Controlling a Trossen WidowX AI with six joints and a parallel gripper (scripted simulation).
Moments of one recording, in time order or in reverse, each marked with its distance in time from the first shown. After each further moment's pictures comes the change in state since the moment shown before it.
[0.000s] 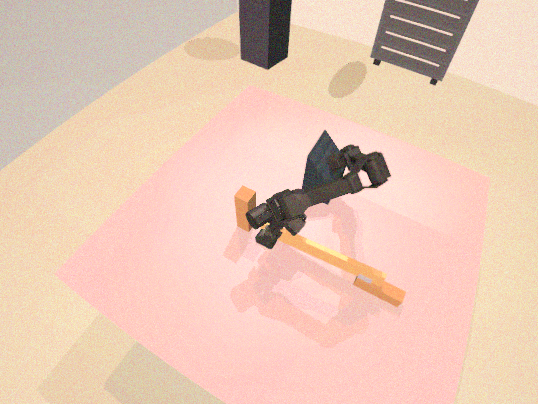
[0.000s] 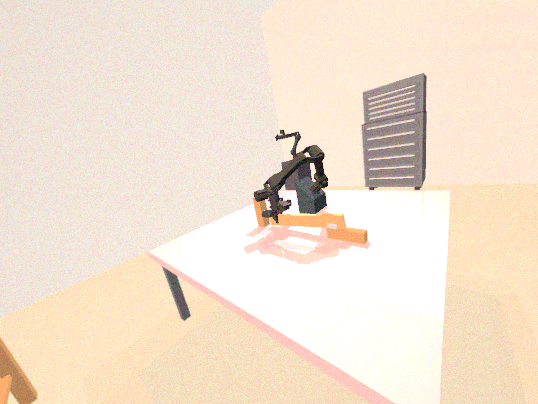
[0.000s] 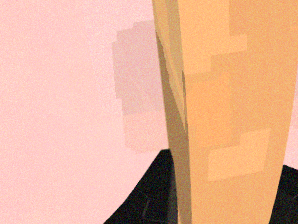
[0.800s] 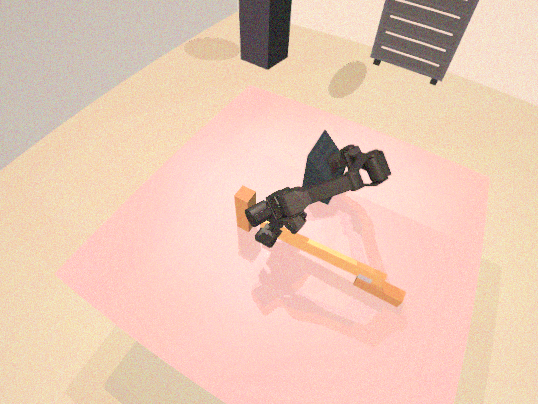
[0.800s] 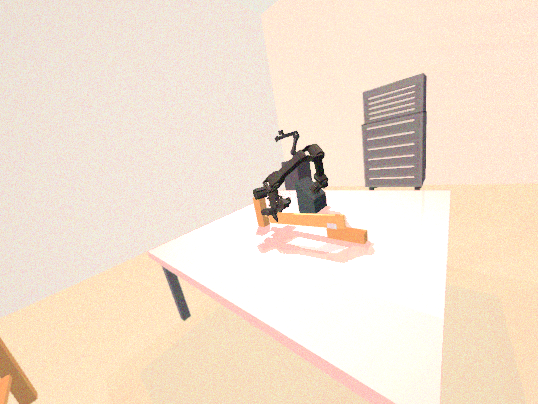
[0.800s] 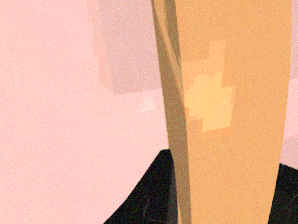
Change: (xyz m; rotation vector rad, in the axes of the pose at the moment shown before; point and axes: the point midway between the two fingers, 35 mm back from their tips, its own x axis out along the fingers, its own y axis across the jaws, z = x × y) arm -0.012 -0.002 0.000 -0.003 0.001 0.000
